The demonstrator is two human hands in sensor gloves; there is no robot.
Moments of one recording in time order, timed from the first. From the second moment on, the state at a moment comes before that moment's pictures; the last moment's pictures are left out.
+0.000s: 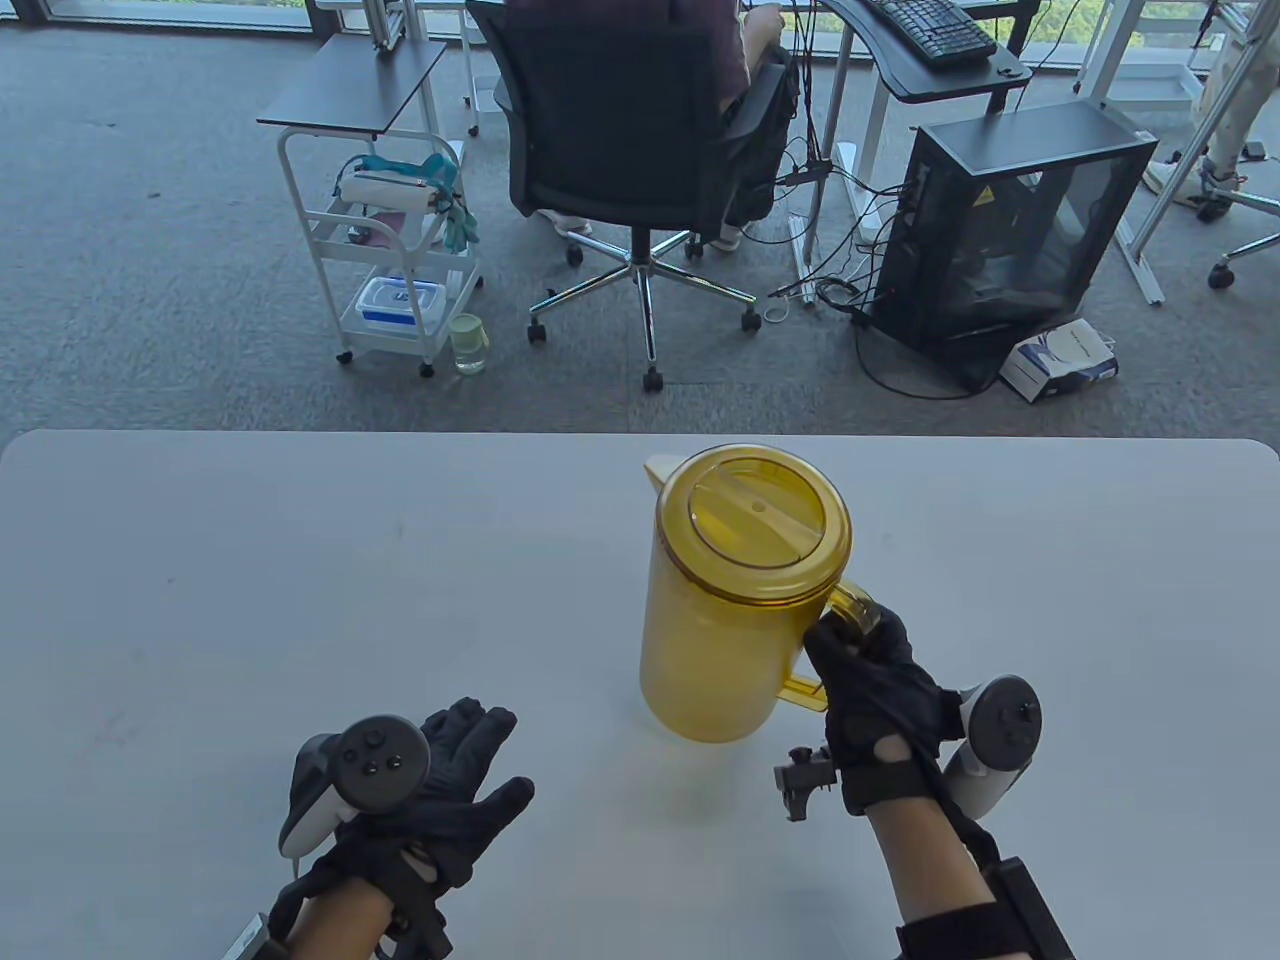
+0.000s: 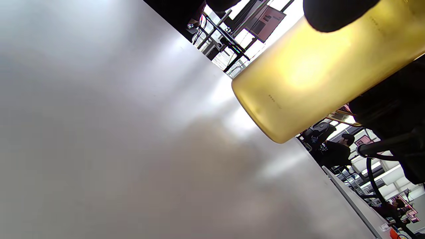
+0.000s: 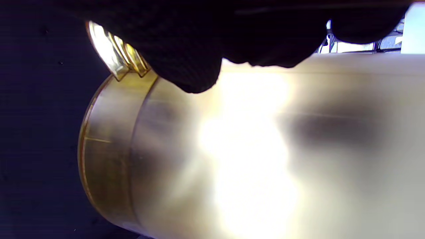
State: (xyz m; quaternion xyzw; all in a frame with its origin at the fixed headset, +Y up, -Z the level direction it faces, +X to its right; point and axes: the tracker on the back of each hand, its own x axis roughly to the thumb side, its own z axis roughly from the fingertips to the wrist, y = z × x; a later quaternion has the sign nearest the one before) left_hand -0.224 -0.730 -0.293 -0.15 -0.18 0.35 0.91; right_hand 0.199 -0.677 -0.324 0.09 -0.15 0.67 0.72
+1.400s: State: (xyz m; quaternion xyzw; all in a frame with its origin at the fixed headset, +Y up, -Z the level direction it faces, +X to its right) left_hand -0.251 -0.739 -0.298 -0.17 -0.05 0.41 0.90; right_hand 0.163 -0.704 -0.301 0.25 0.06 0.66 0.70
